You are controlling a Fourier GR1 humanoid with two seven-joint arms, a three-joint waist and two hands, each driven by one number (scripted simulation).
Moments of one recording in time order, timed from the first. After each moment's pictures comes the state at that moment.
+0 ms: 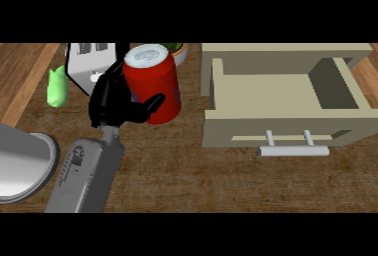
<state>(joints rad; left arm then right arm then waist) -0.48 0.00 -0.01 -1.41 0.25 0.23 0.08 0.46 -0.01 -0.72 -2.29 -0.57 0.48 0.25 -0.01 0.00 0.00</state>
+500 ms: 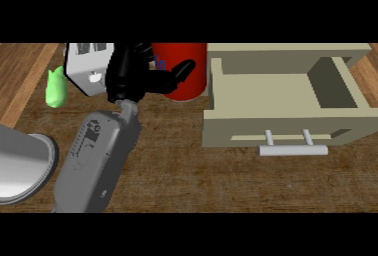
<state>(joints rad) -0.71 0.00 -0.07 -1.36 0.22 0.38 0.18 0.45 0.00 -0.71 -2.29 -0.57 0.49 0.25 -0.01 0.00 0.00</state>
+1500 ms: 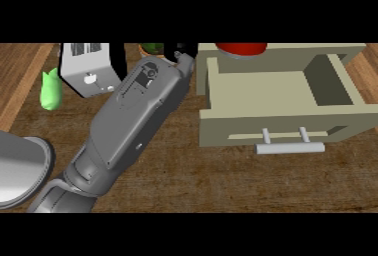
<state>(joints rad) -1.19 0.00 -0.18 -0.89 0.40 0.59 0.10 0.40 -0.02 -0.68 -2.28 -0.54 0.46 0.27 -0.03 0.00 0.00</state>
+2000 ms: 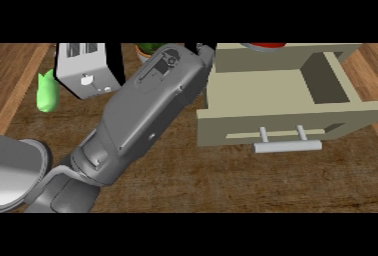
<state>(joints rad) -1.34 0.00 -0.28 -0.72 0.58 0.66 0.03 0.39 -0.02 -0.67 -2.27 -0.53 0.46 0.27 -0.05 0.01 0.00</state>
